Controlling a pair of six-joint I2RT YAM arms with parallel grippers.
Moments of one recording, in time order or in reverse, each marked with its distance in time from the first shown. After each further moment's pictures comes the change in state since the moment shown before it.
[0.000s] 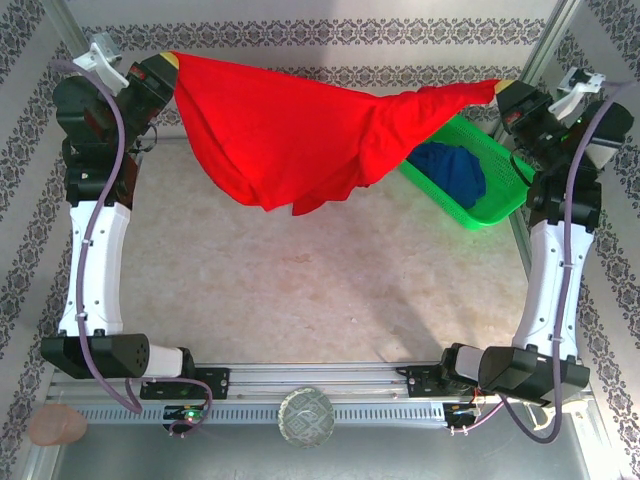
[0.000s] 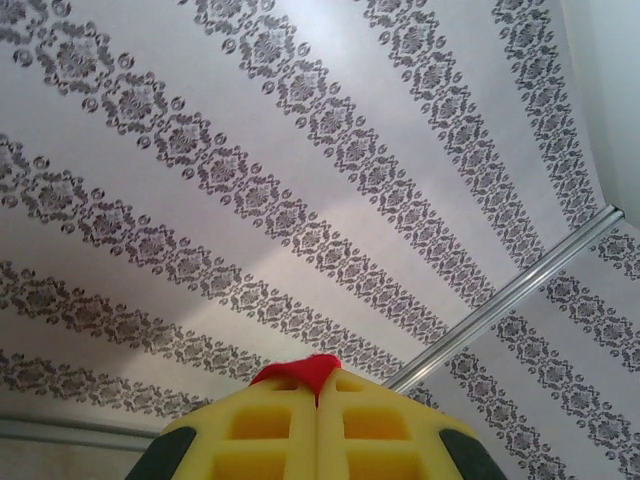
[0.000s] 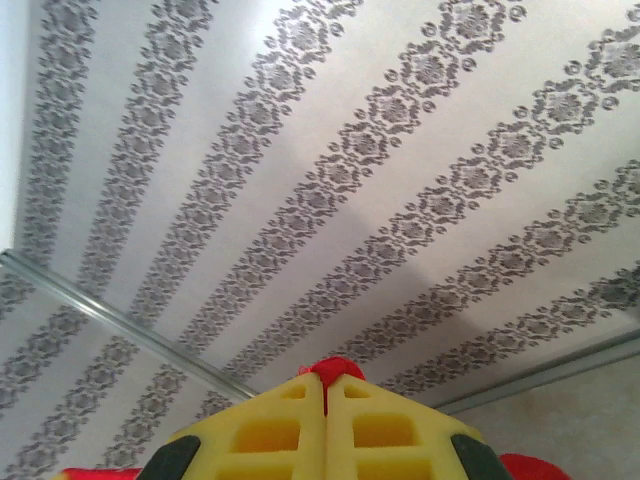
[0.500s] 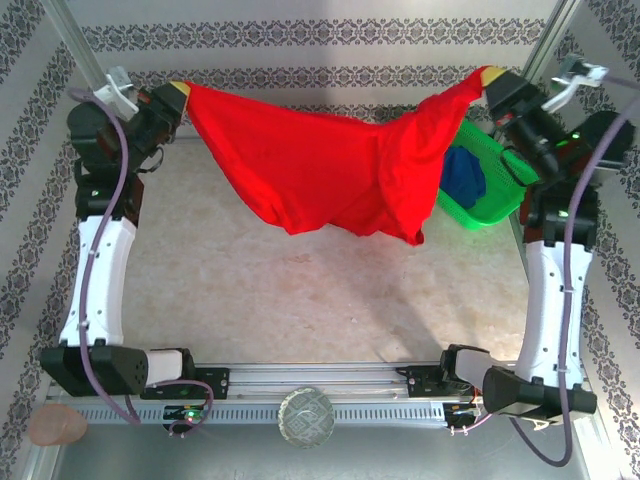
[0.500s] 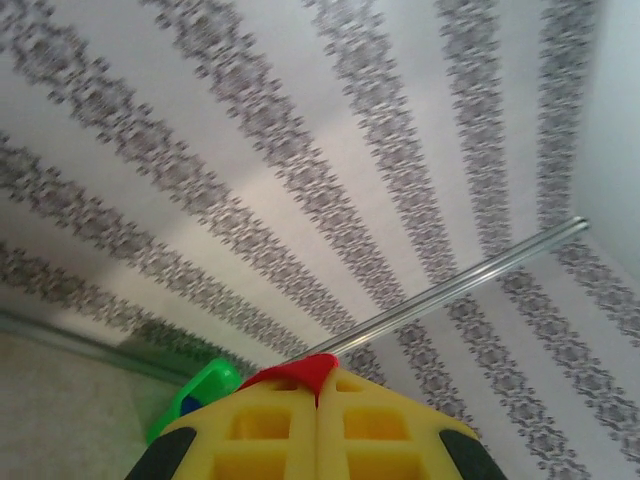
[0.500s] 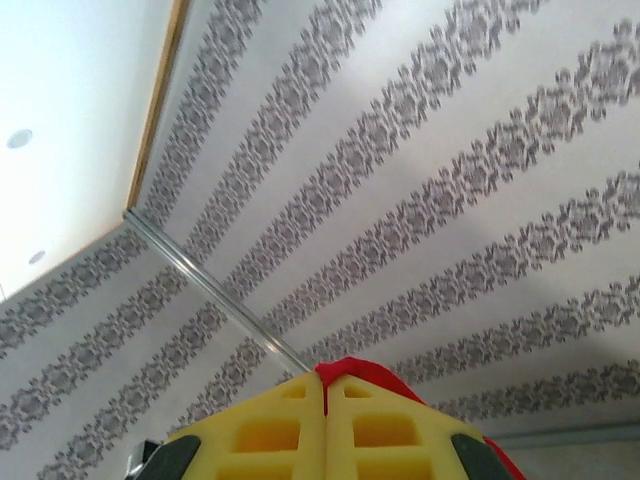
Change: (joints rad) left arm 0.006 -0.044 -0.243 0.098 0.092 -0.208; right arm 0.167 -0.063 0.004 0.078 0.051 0.007
